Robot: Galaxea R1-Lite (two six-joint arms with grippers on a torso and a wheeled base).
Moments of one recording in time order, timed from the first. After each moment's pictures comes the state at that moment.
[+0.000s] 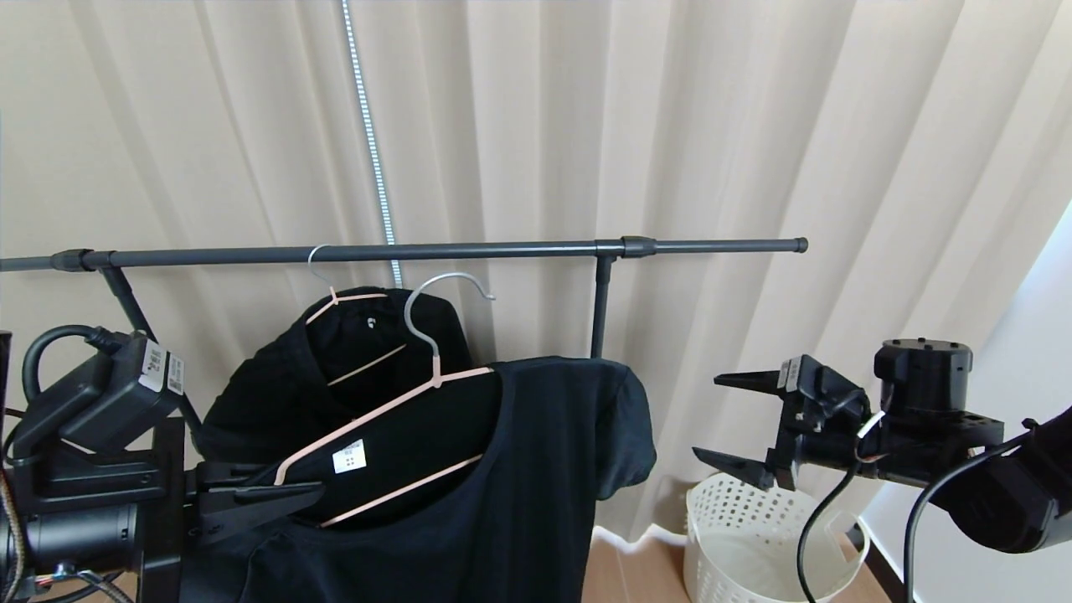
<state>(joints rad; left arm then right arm) -0.12 1.22 -0.58 -0.02 -0.73 0.51 0.11 1.94 -0.55 -0.93 0.75 -0.62</state>
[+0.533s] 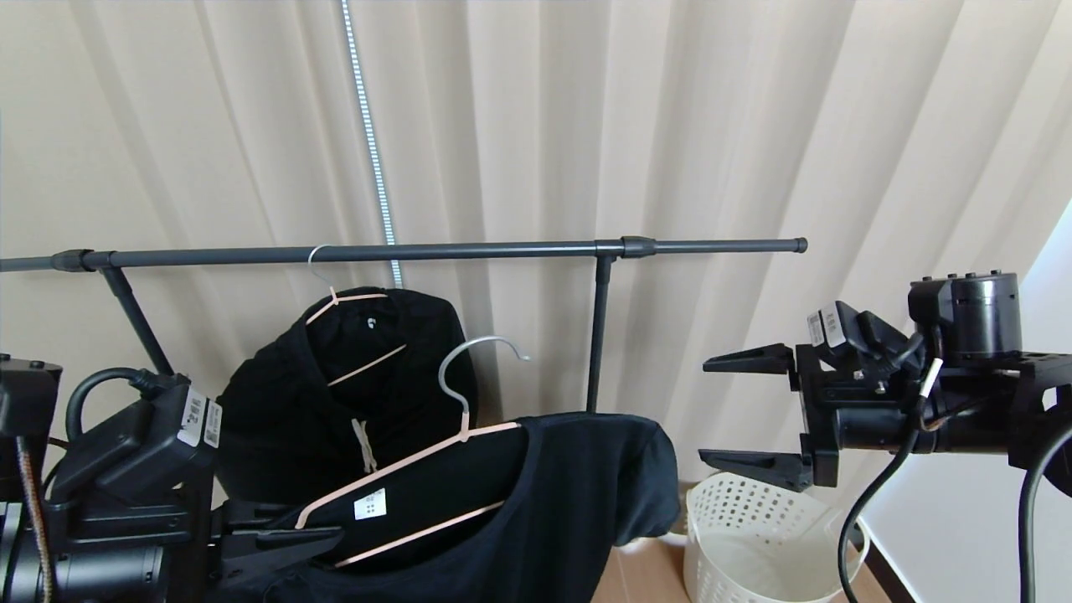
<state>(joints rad) -0.20 1.24 -0.53 -0.02 -0.73 0.57 0.22 1.67 -0.74 -0.36 0.85 -0.61</state>
